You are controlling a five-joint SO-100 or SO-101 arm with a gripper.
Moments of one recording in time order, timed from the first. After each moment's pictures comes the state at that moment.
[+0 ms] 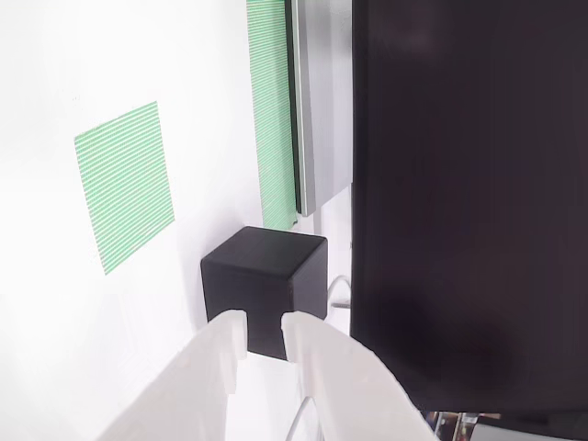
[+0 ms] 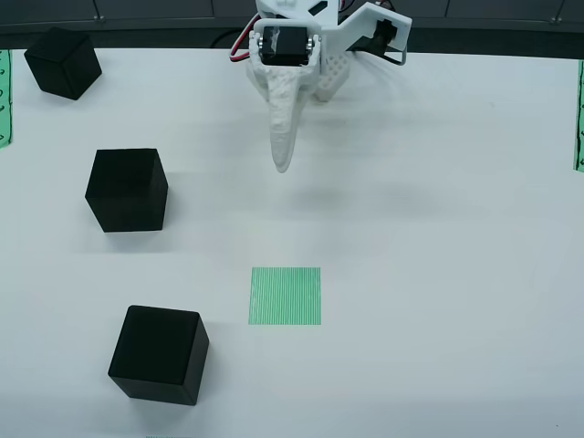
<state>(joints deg) -1.1 196.0 178.0 46.8 0.8</state>
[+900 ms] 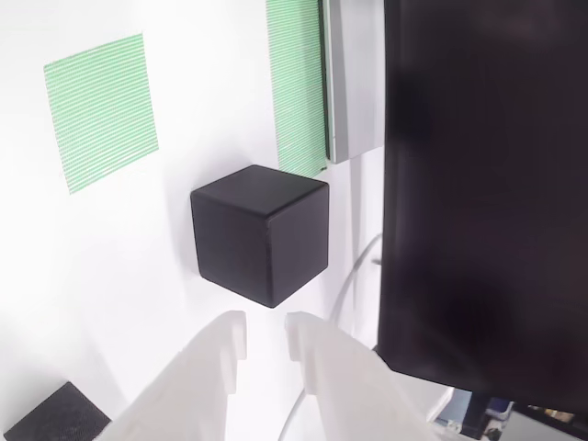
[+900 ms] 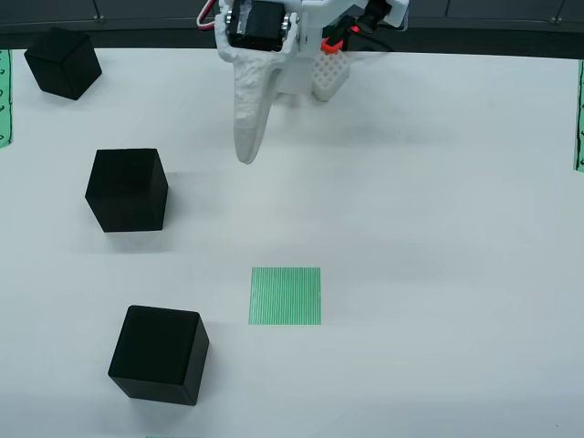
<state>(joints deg) 5.5 143.9 137.0 50.2 -2.8</state>
